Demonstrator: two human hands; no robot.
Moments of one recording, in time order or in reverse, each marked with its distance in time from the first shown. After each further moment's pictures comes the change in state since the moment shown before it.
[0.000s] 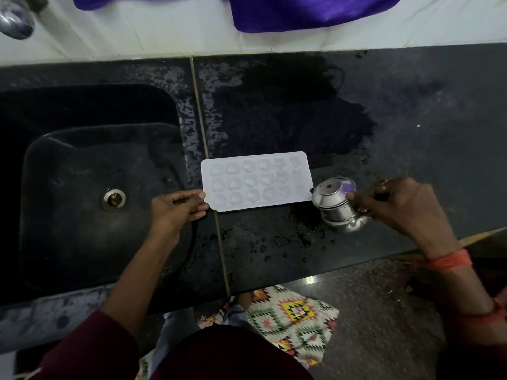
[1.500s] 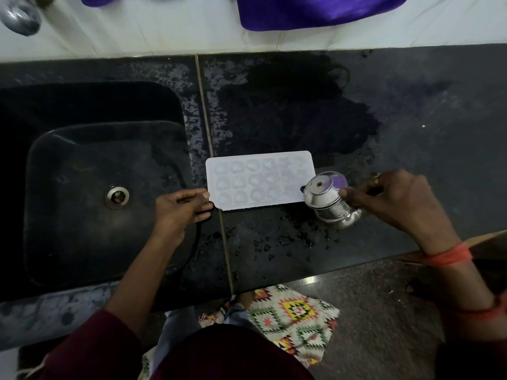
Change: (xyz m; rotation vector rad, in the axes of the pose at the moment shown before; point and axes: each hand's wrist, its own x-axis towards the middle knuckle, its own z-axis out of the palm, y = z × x) left_hand 0.000 -0.001 -0.001 -0.029 -0.008 -0.035; right_hand 0.002 -0.026 -0.002 -0.036 -0.020 -0.092
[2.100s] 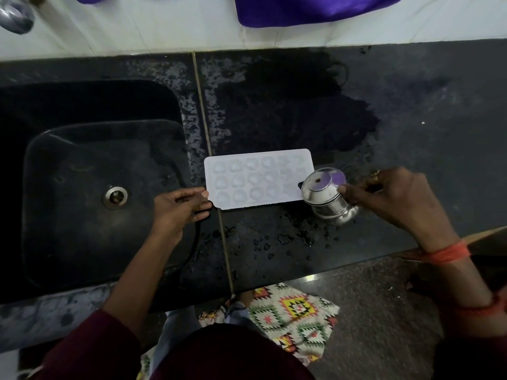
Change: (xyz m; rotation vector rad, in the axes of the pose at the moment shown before) left_hand 0.001 0.001 -0.001 0.017 -0.001 -0.010; right_hand 0.001 0.000 0.001 0.022 0.012 -0.026
